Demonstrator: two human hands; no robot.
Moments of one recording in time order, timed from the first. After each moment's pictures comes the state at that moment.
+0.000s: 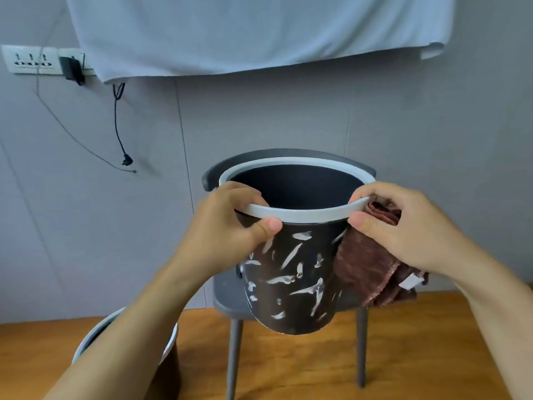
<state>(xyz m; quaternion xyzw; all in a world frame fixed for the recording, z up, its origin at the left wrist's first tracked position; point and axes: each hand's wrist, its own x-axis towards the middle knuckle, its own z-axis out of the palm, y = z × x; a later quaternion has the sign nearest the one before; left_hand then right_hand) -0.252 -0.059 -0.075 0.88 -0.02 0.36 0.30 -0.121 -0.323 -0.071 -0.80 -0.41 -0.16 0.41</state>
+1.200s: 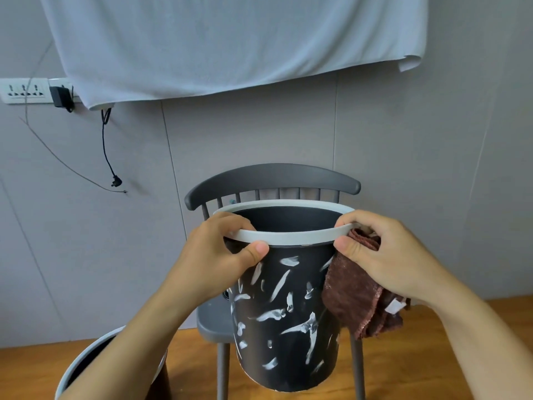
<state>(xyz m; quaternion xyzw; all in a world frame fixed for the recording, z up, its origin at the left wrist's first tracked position) -0.228 -0.088 -0.083 0.89 0.04 0.33 0.31 -0.087 -0.346 -0.095 -0.79 -0.40 -0.12 0.44</state>
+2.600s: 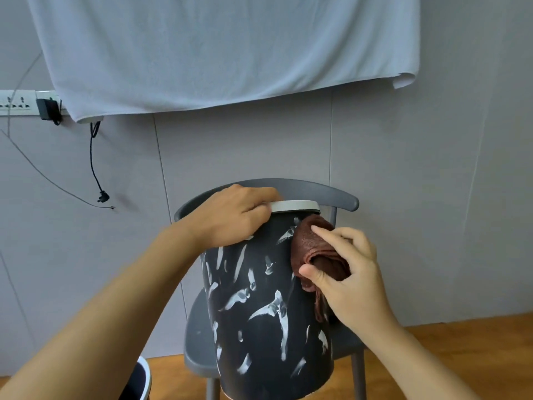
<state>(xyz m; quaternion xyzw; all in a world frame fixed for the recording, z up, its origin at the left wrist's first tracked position) -0.145 -0.069 -0.008 0.96 -0.11 0.23 0.08 -0.074 -0.279 -0.143 -0.72 -0.36 -0.28 0.53</state>
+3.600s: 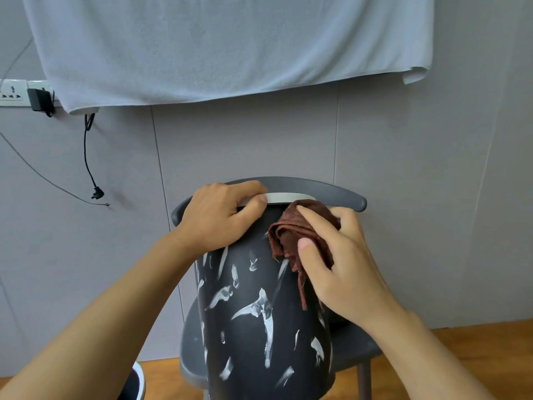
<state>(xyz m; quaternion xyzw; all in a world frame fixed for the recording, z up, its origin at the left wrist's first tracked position) -0.124 -0.037 -0.035 0.90 -0.09 0.41 0.07 -0.061 -0.257 -0.117 -0.75 -0.41 -0.27 0.44</state>
